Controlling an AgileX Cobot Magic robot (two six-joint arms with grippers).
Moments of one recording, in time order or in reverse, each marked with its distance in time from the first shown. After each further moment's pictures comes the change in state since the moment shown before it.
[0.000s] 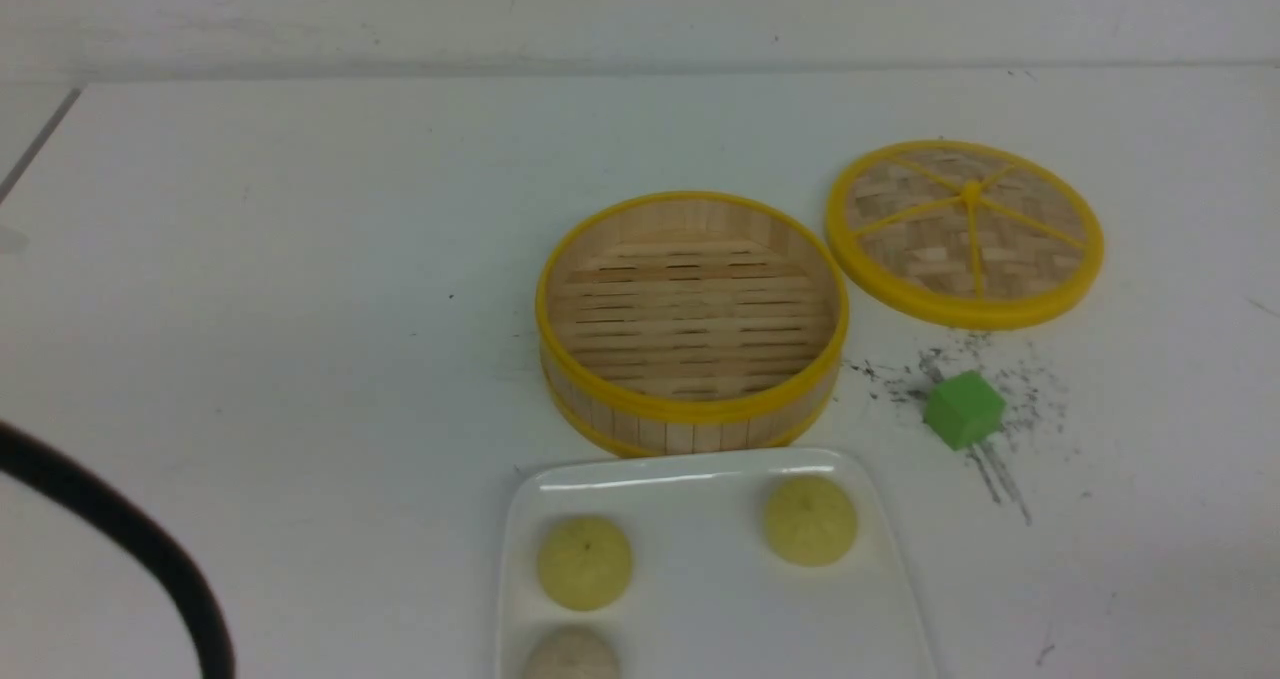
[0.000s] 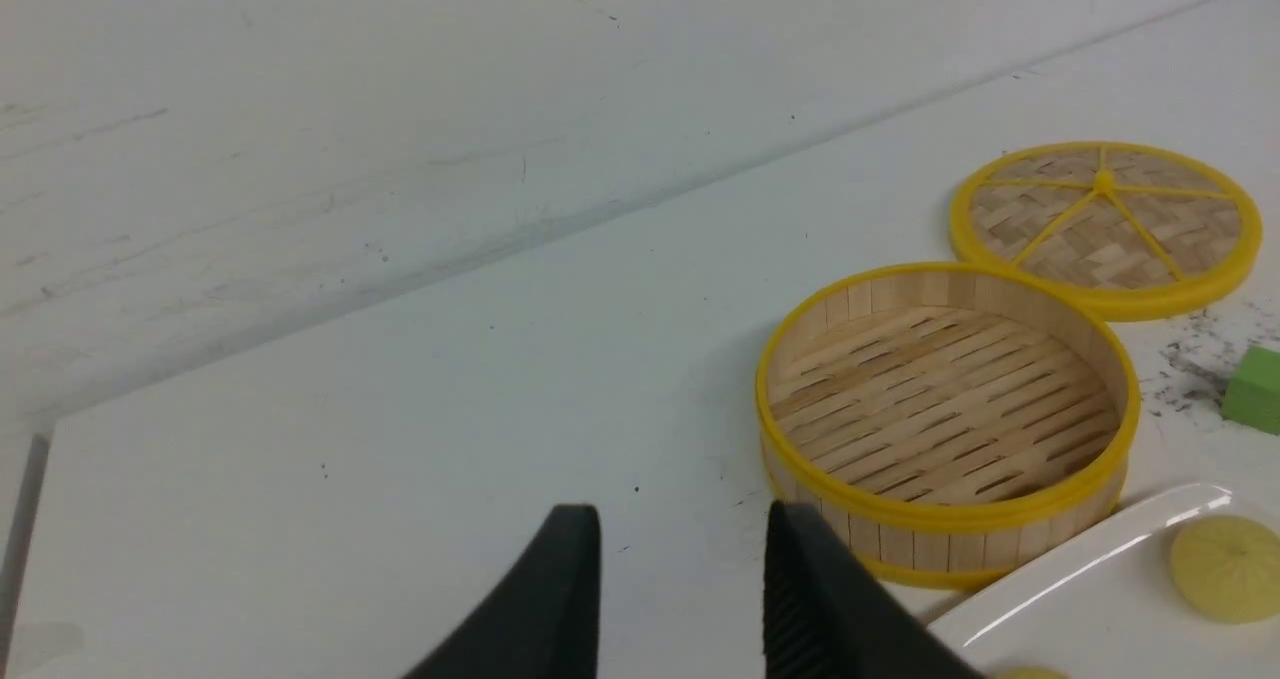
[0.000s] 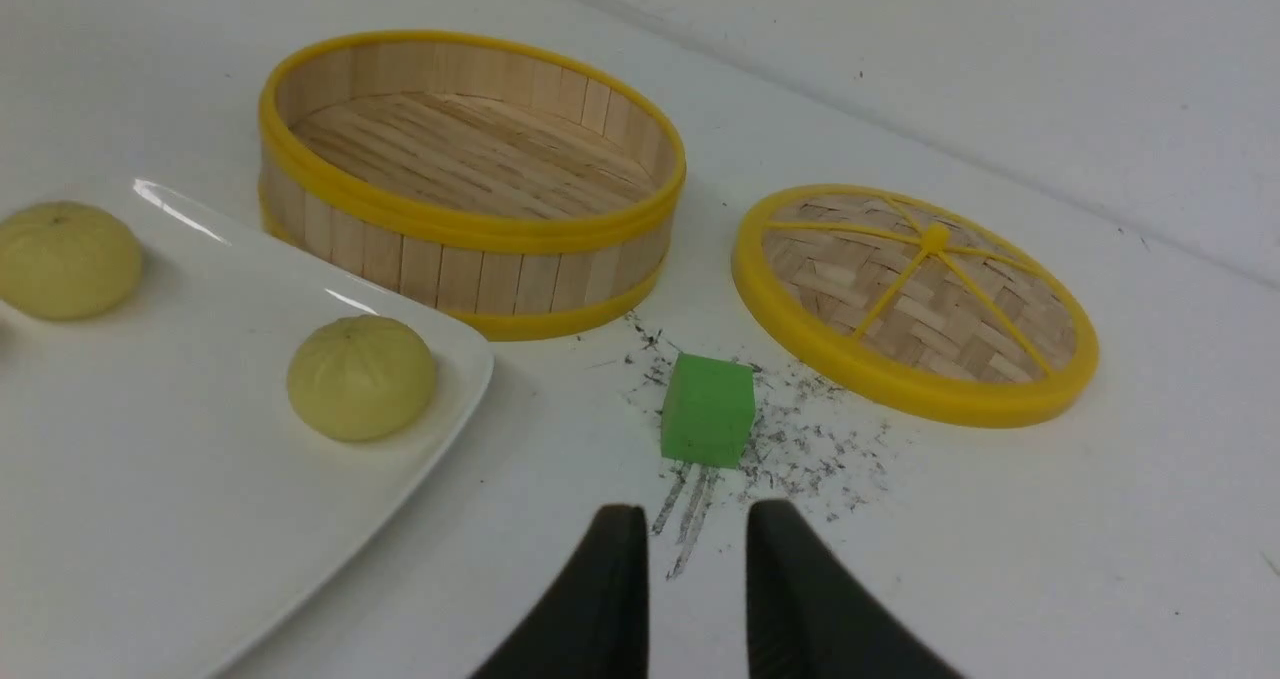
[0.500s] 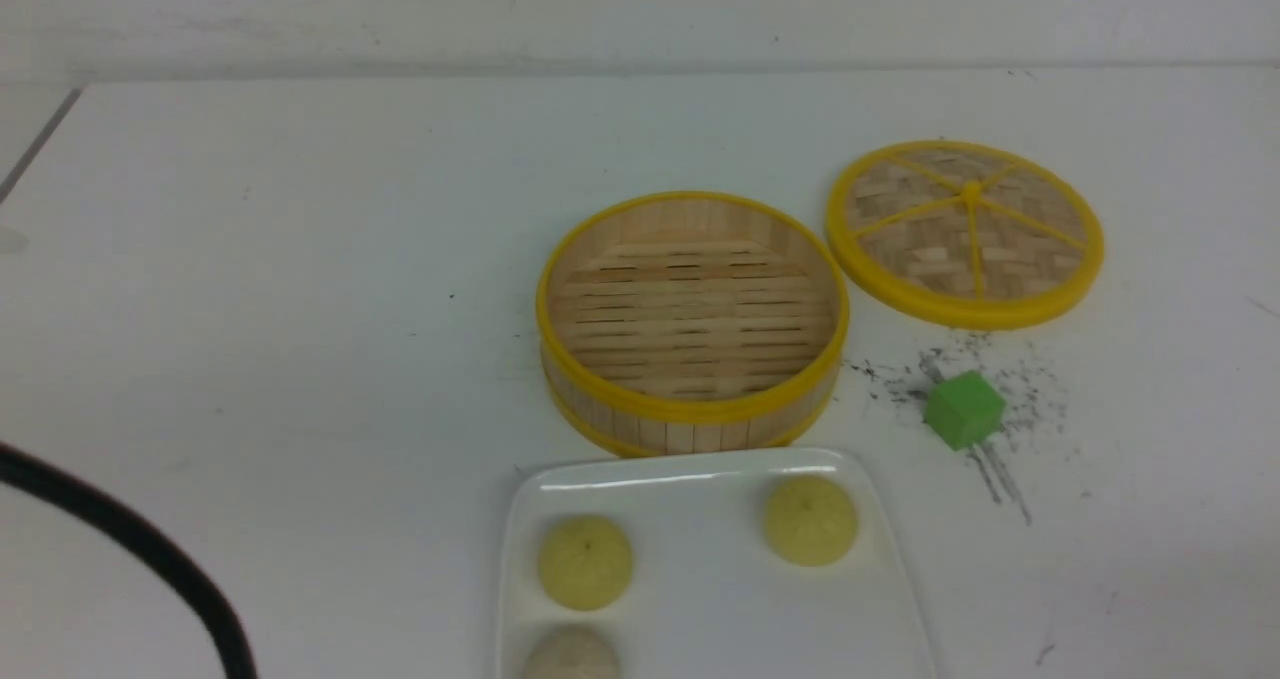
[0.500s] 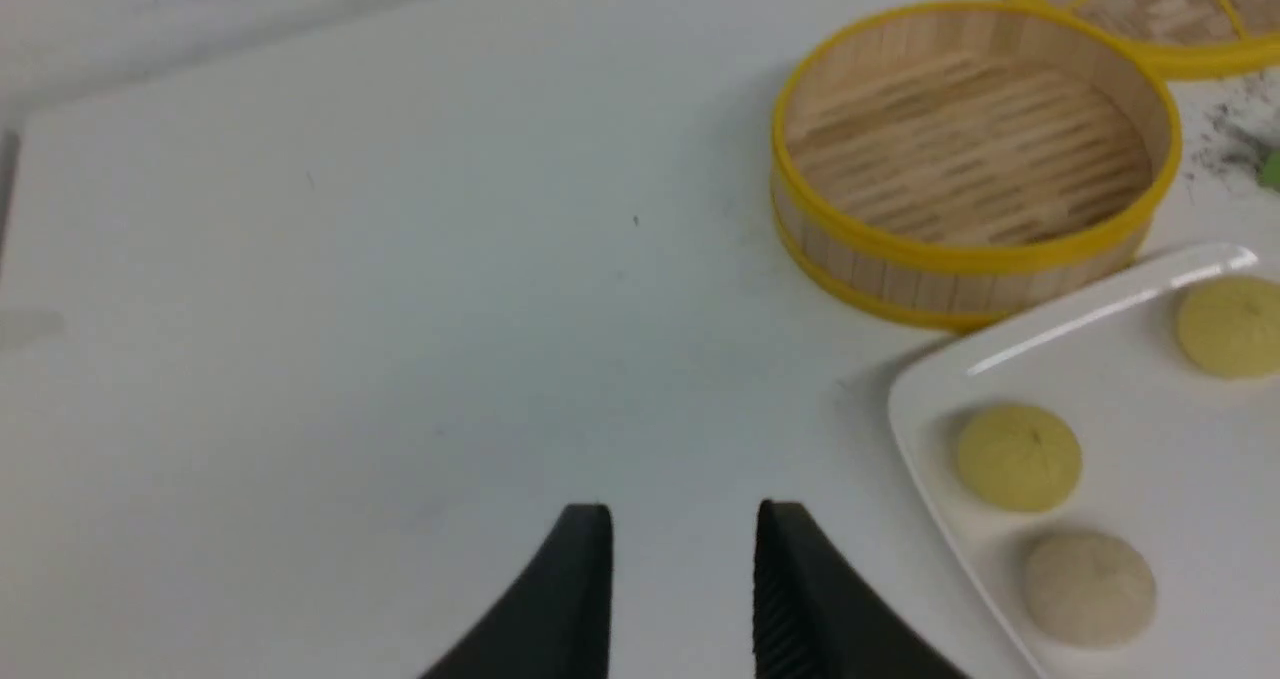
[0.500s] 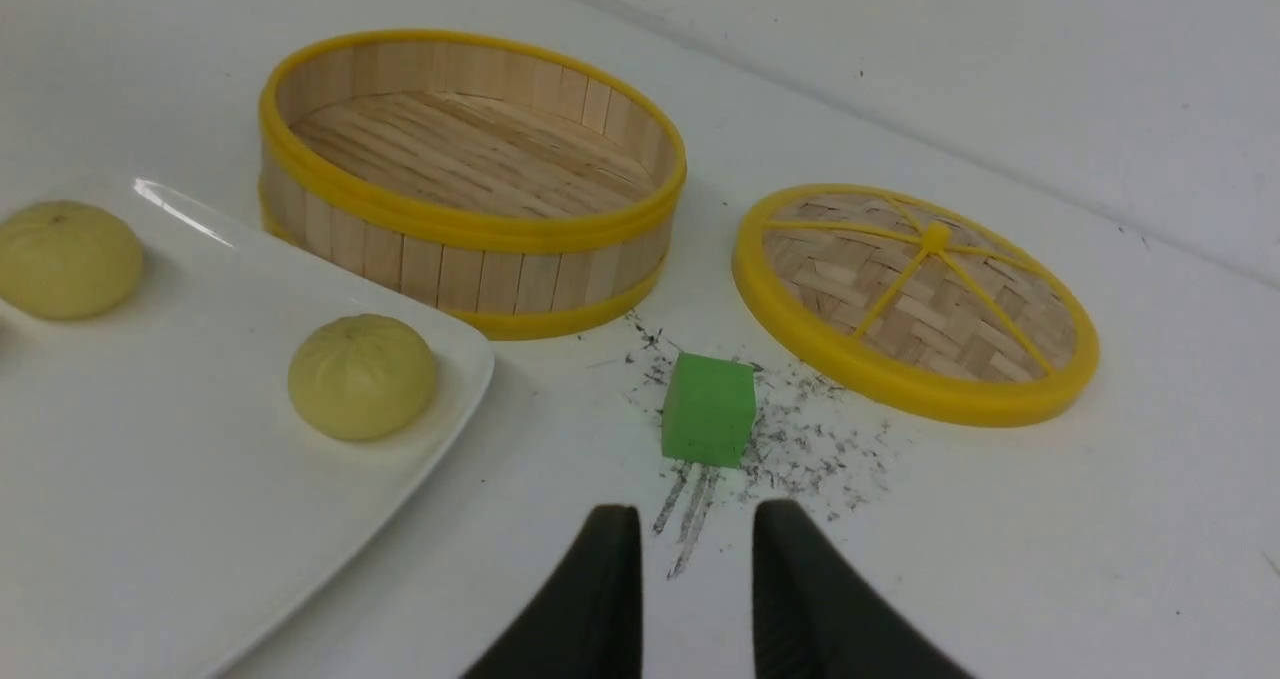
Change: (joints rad) right arm 0.000 0.000 0.000 0.000 0.000 0.000; left arm 0.000 0.000 0.000 0.013 0.292 -0.106
